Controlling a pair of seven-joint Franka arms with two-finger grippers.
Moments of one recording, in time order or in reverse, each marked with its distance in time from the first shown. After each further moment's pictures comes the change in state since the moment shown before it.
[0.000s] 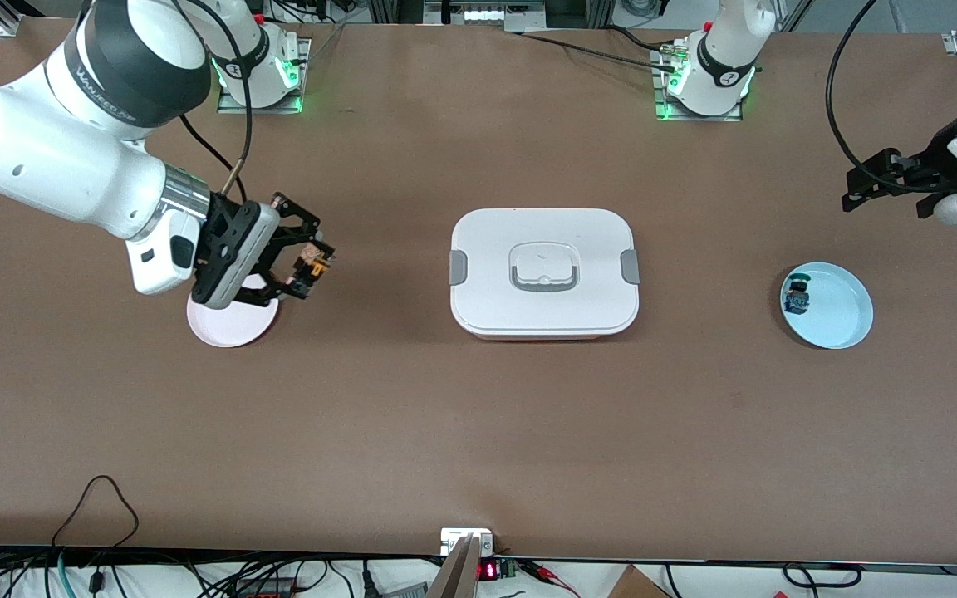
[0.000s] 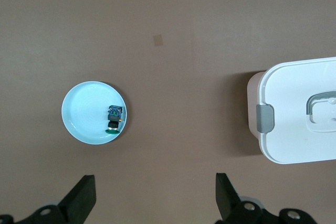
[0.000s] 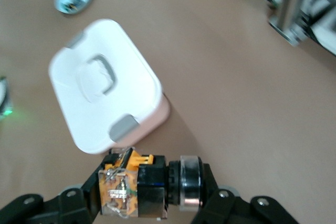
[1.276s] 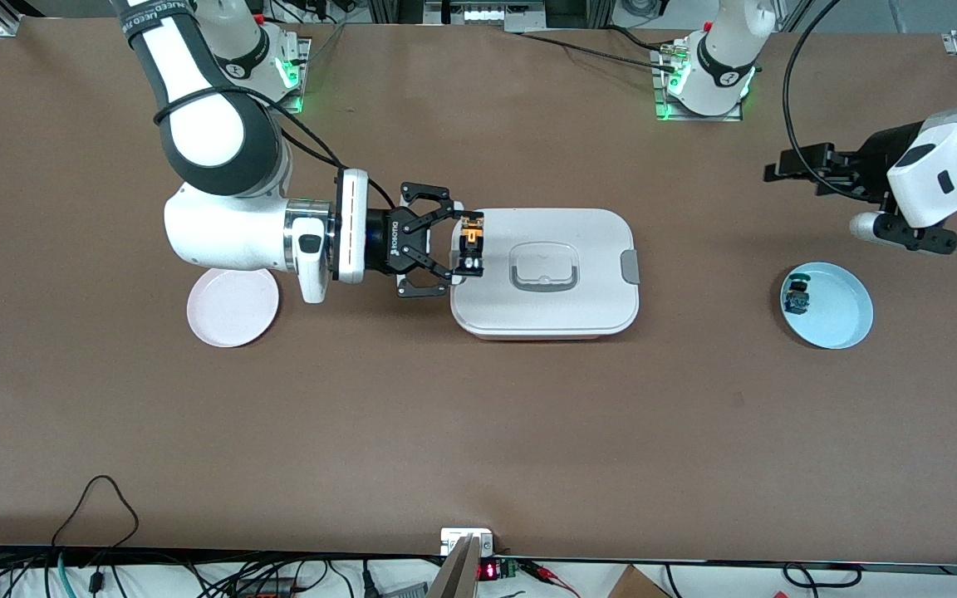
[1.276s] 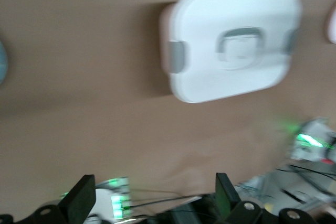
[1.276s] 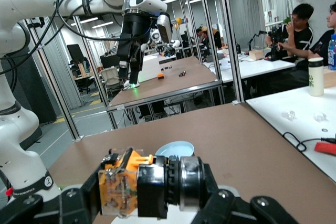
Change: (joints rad) left arm 0.021 0.101 0.001 0.032 -0.447 -0.265 -0.033; right arm 0.182 0.182 0.000 0.020 0.966 0.086 -0.871
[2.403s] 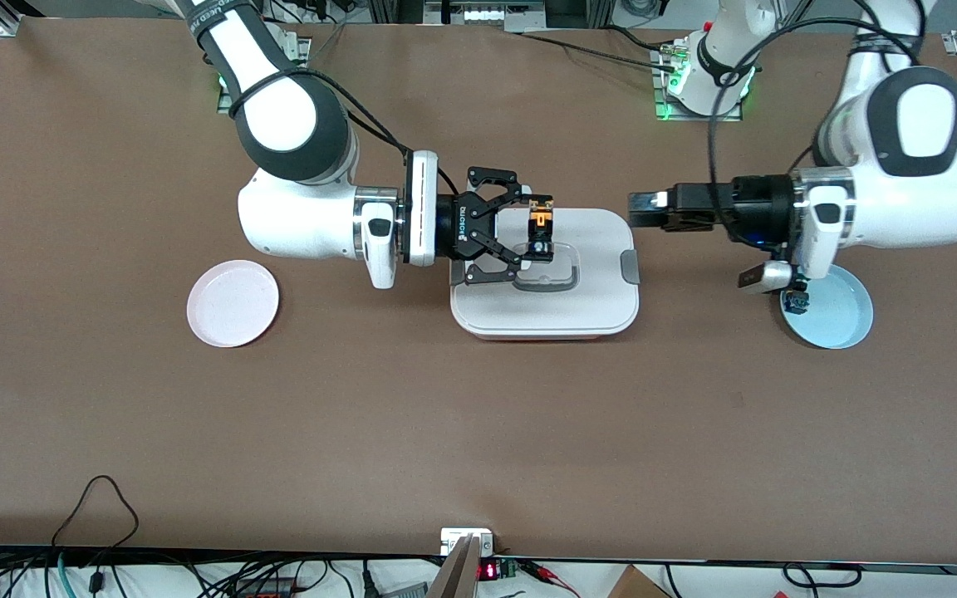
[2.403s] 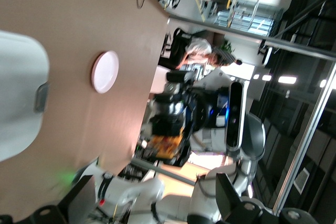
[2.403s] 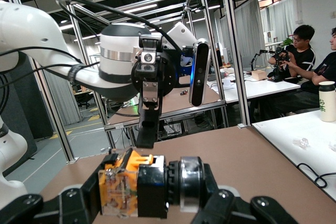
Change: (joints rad) left arm 0.024 0.020 -0.222 -0.307 -0.932 0.528 0.076; right arm 0.126 0.084 -0.001 0.137 0.093 0.112 -0.008
